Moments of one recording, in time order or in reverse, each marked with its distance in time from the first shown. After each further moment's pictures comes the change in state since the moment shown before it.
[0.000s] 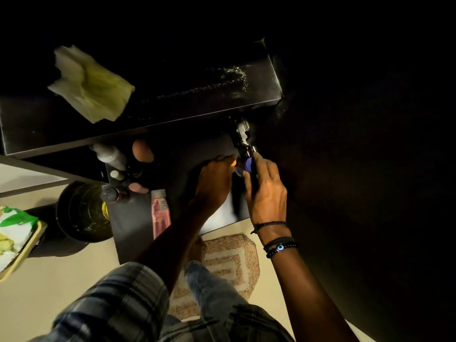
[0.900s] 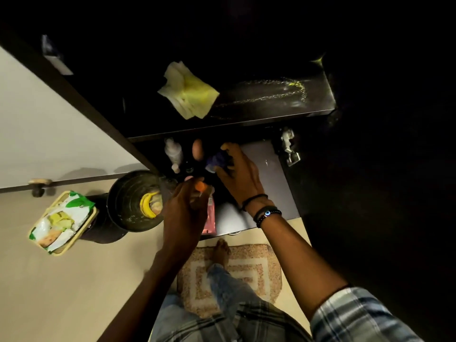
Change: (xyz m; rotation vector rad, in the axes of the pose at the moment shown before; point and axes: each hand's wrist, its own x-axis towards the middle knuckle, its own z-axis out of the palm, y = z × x) left_hand -0.124 -0.040 -0.130 -0.168 0.304 -0.309; right_hand 0.011 -0.102 0.064 0.439 -0.354 -0.206
